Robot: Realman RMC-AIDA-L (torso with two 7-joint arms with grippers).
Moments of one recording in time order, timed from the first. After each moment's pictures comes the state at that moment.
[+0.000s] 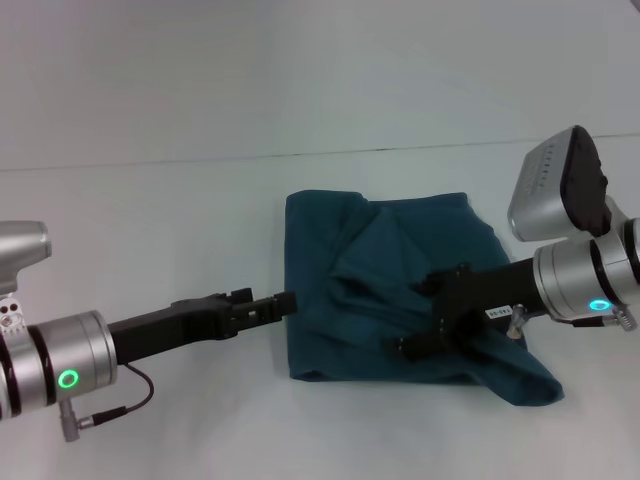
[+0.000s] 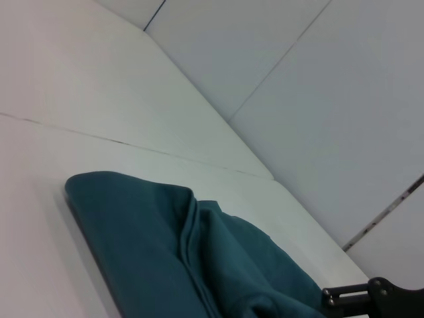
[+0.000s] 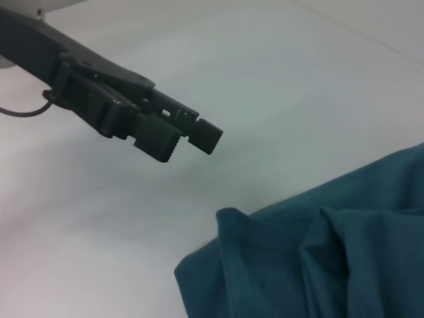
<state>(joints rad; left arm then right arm) -0.51 -2.16 0.90 0.60 1.79 1.25 -1.81 0.62 2.09 -1.05 -0.84 -2.22 -1.29 1.72</state>
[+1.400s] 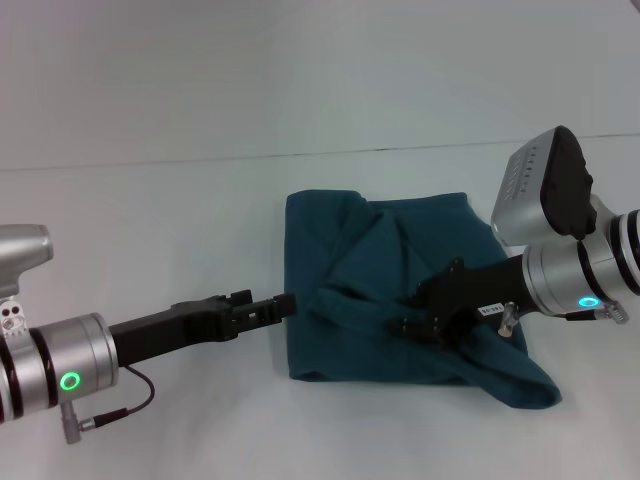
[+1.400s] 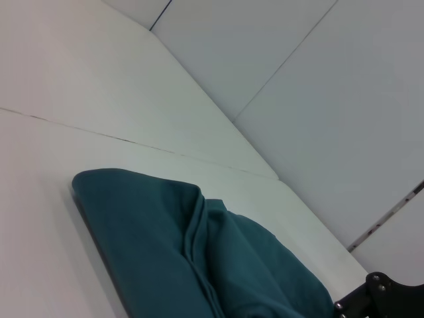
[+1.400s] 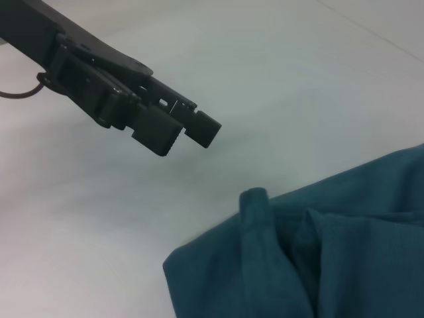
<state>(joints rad) -0.51 -2.16 0.89 0.59 1.79 1.23 -1.81 0.62 2.09 -1.12 -0.86 -2.22 -1.24 1.73</state>
